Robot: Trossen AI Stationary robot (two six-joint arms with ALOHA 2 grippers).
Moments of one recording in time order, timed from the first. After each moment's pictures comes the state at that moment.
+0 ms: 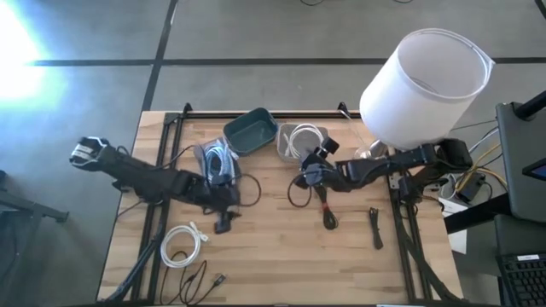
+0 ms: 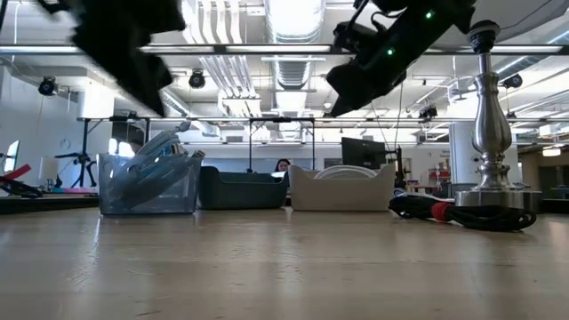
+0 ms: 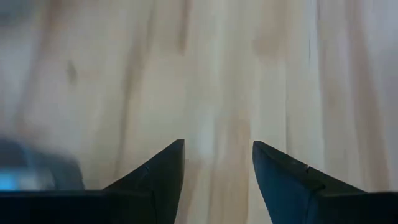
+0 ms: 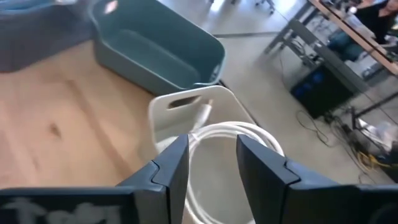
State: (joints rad) left arm -0.30 1.23 0.86 -0.56 -0.13 -0.37; right arm 0.07 1.53 0.94 -0.17 0.87 0.16
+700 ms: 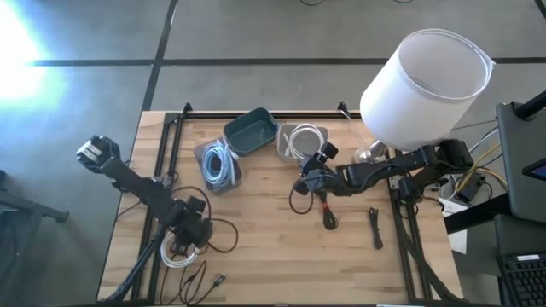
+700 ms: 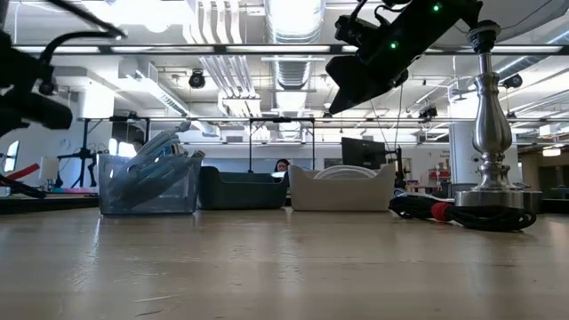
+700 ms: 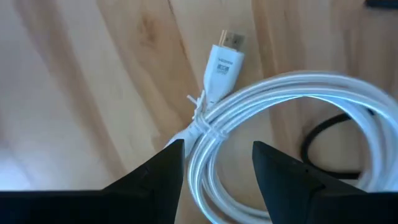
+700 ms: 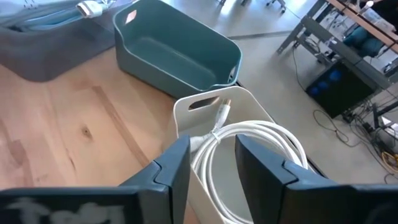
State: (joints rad) left arm -0.64 1.32 0.76 -0.93 0.08 -0.37; right arm 0.11 1.53 0.94 -0.17 0.85 0.23
